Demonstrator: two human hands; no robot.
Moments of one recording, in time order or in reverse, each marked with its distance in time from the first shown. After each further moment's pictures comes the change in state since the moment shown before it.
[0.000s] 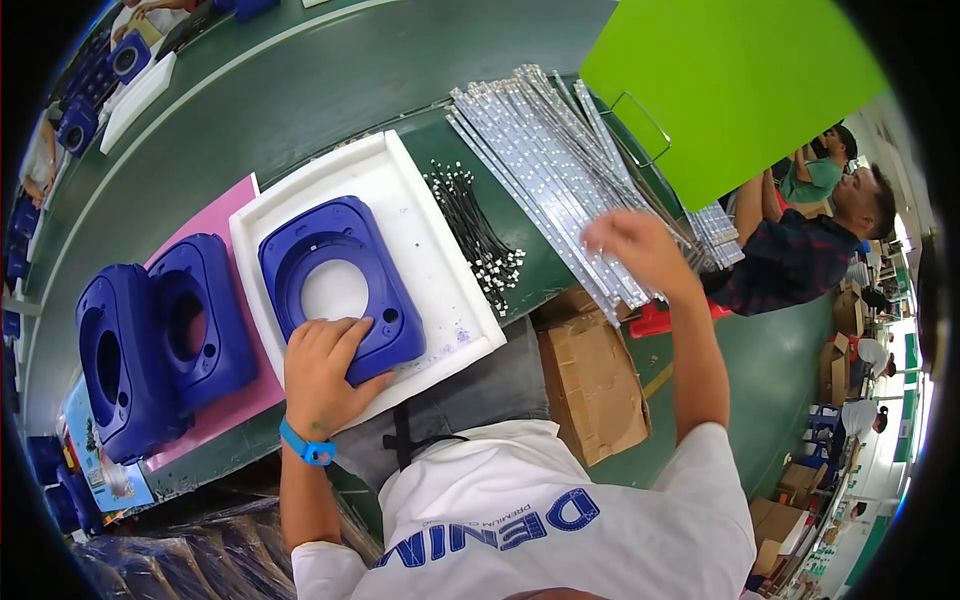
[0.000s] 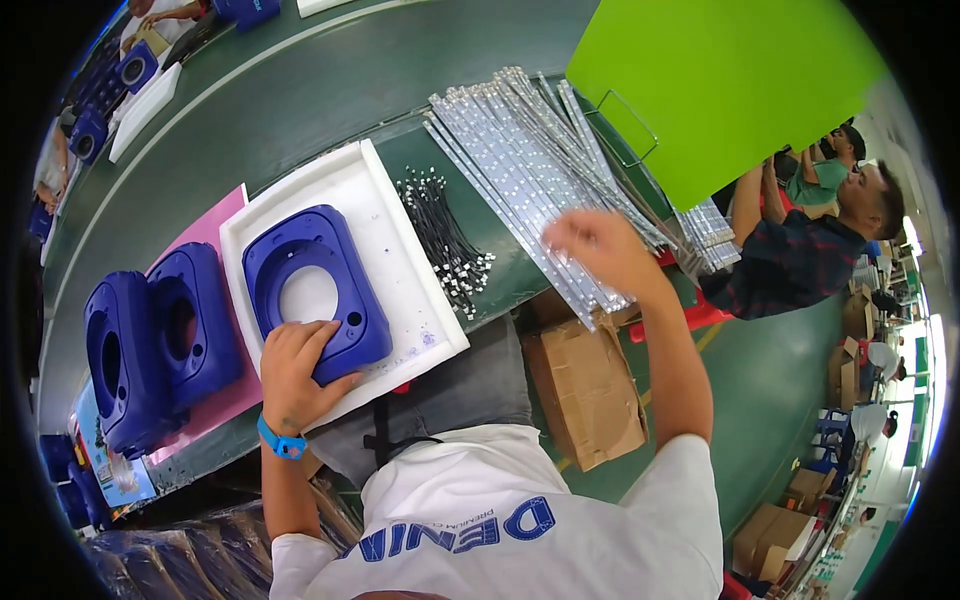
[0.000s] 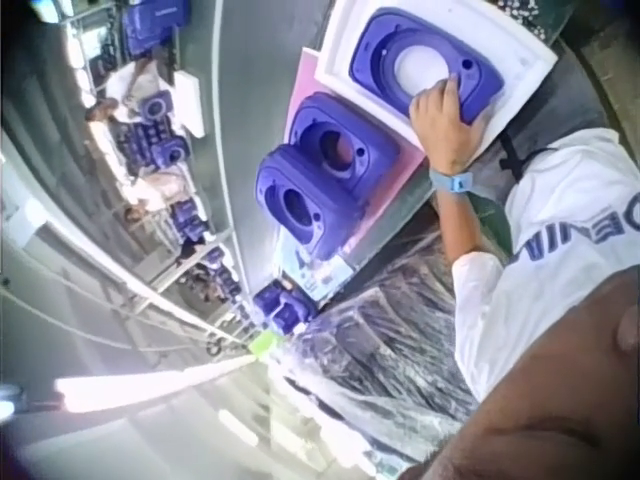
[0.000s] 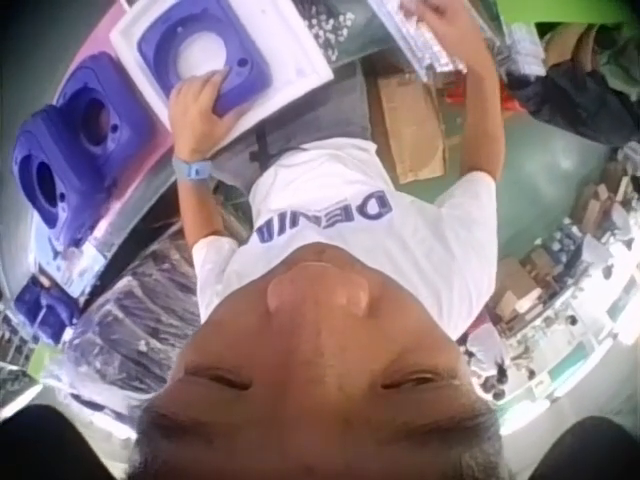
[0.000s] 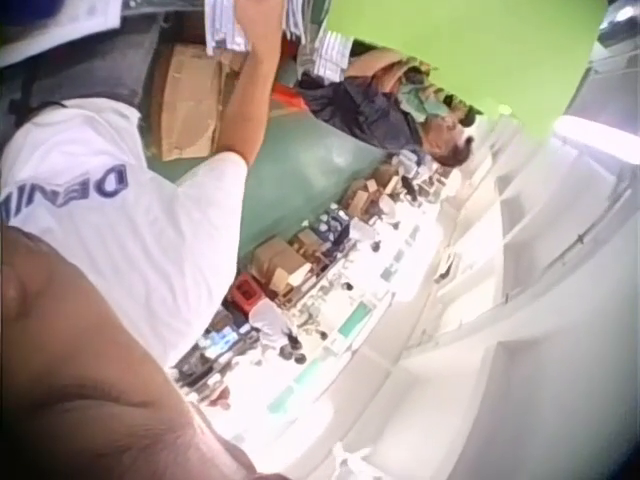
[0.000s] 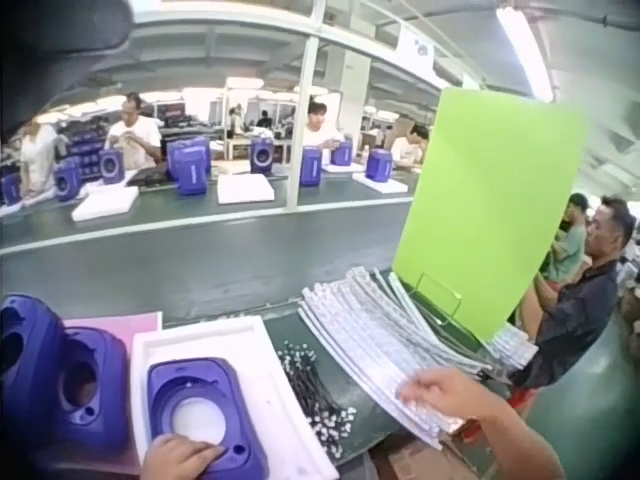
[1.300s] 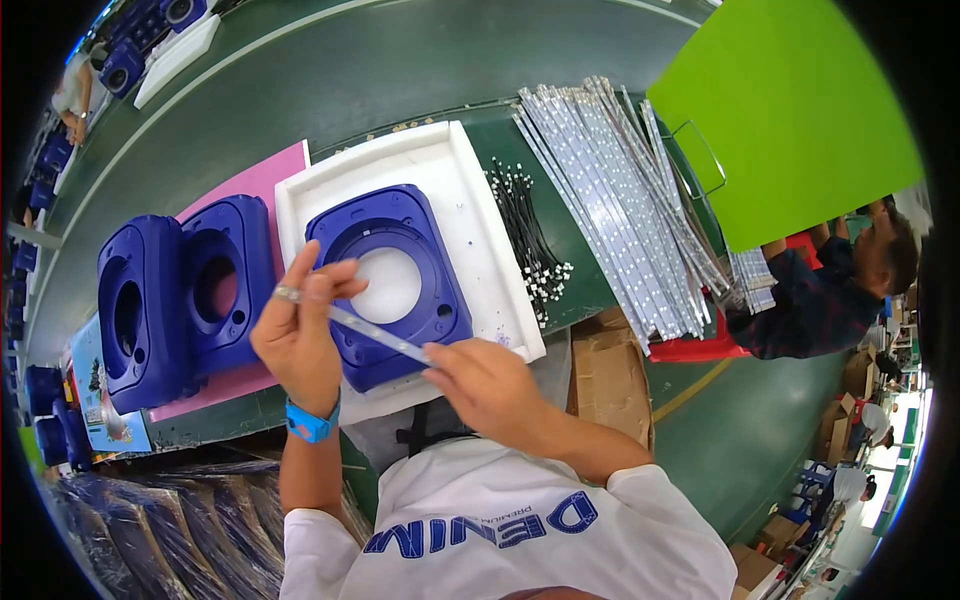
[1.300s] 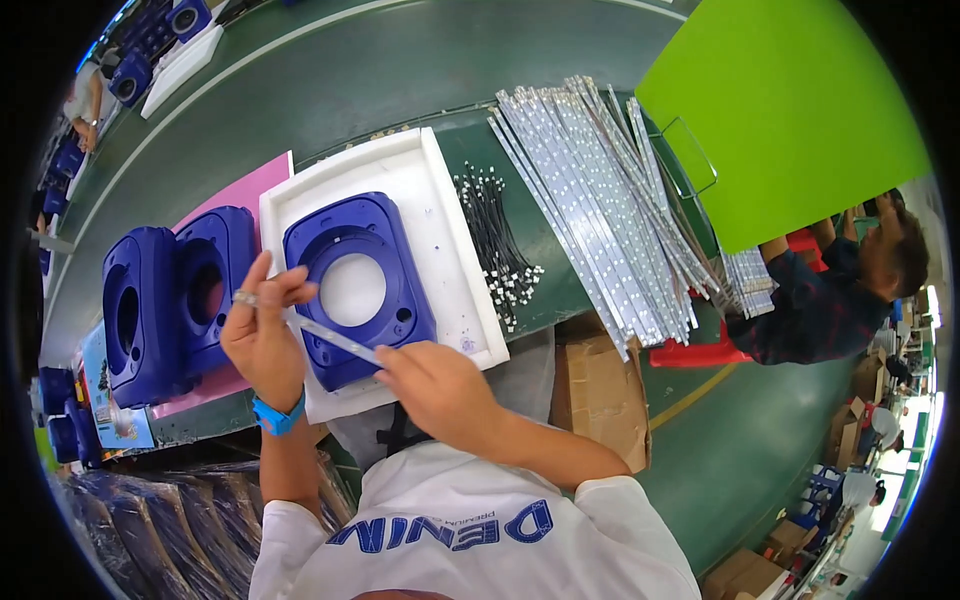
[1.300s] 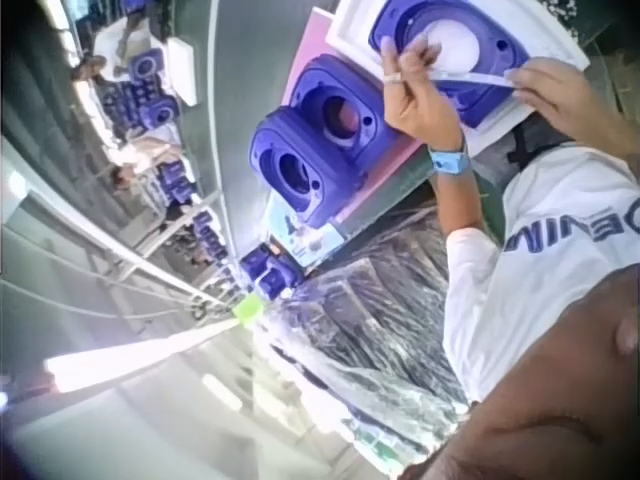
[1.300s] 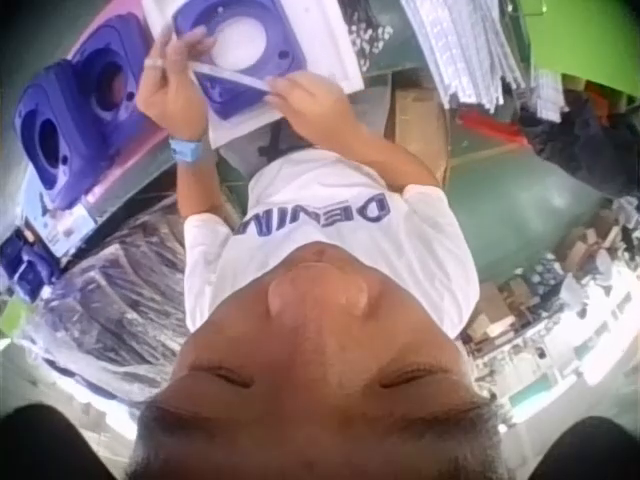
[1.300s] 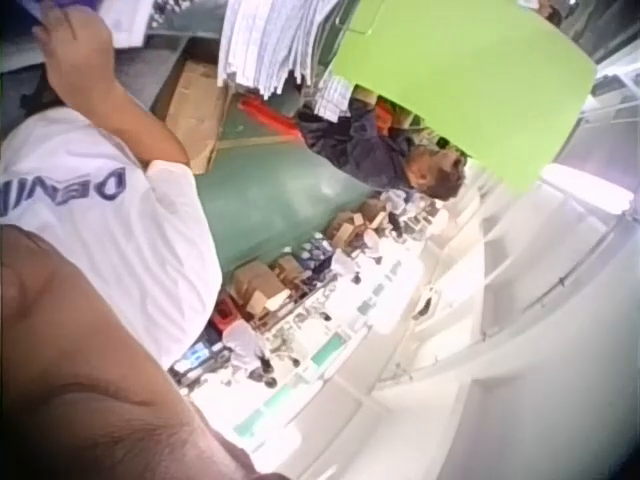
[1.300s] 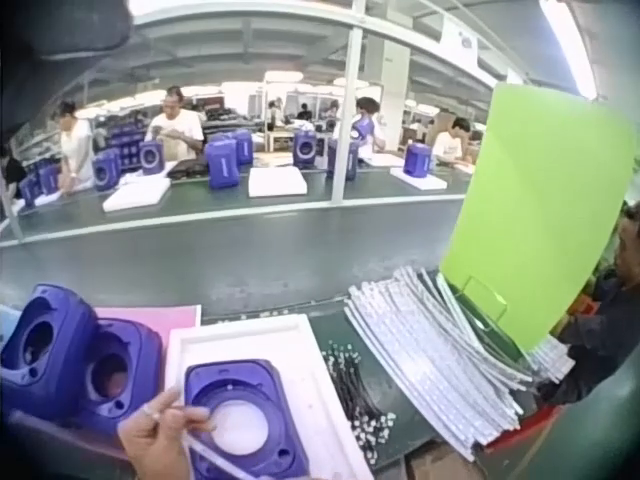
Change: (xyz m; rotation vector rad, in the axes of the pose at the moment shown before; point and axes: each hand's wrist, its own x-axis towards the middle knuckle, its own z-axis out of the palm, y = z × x) left_hand 0.031 0.005 -0.014 -0.922 0.698 -0.413; right_hand -0.031 -0.104 0.218 -0.007 0.190 -0.563
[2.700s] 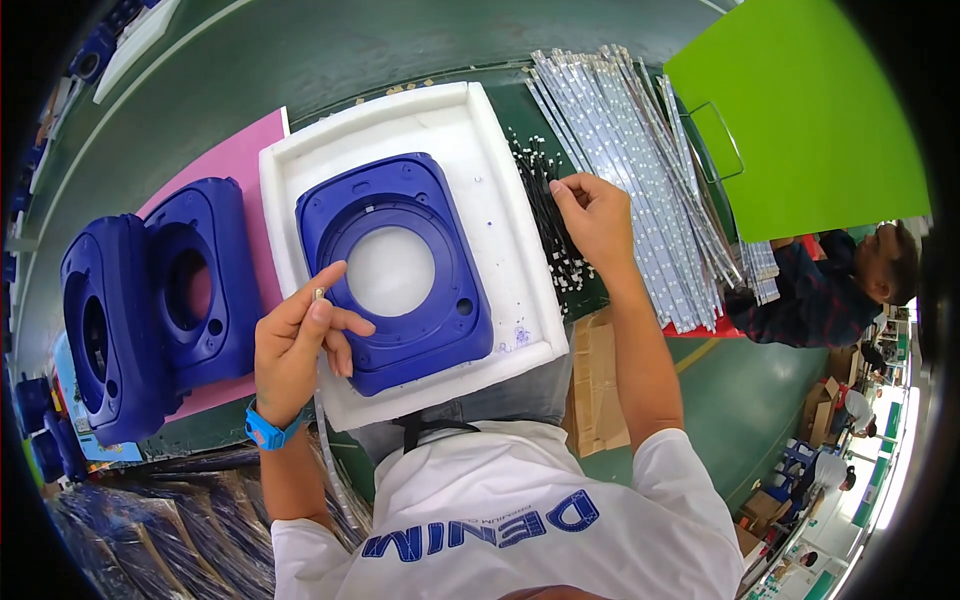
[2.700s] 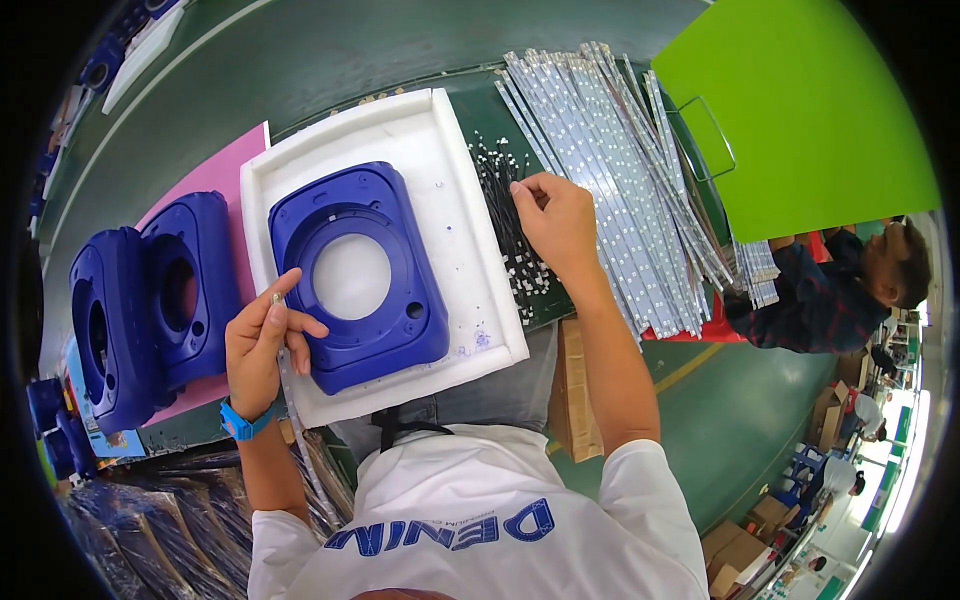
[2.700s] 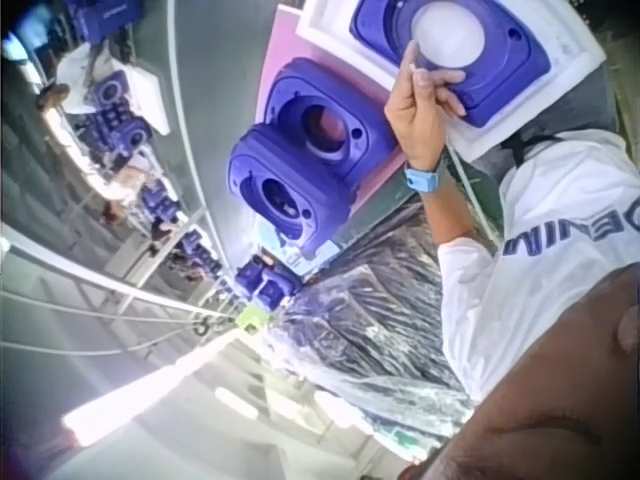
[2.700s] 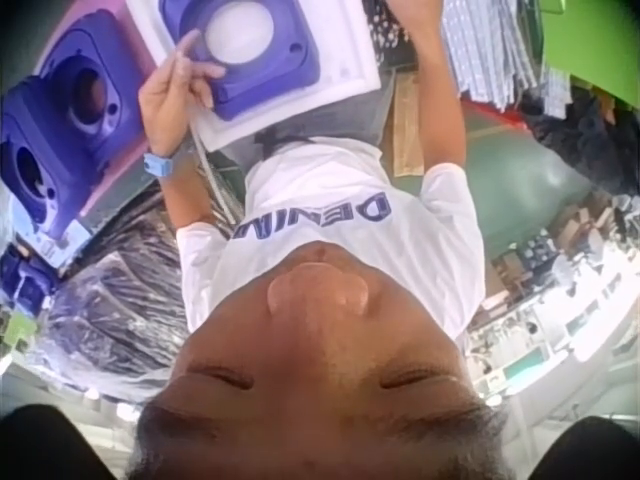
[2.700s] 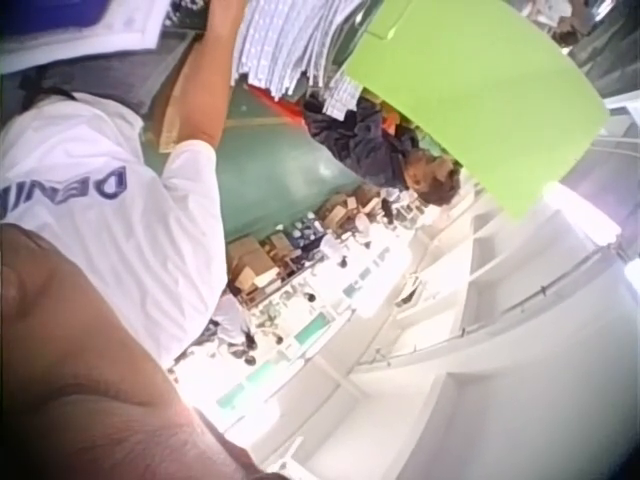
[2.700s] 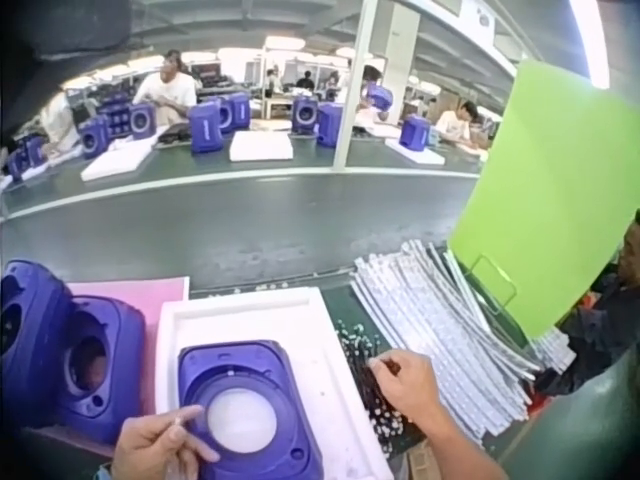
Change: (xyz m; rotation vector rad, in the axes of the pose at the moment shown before) left_hand 0.008 -0.028 -0.061 0.014 -0.388 -0.492; right_hand 0.065 0.179 -0.052 -0.176 0.169 0.569
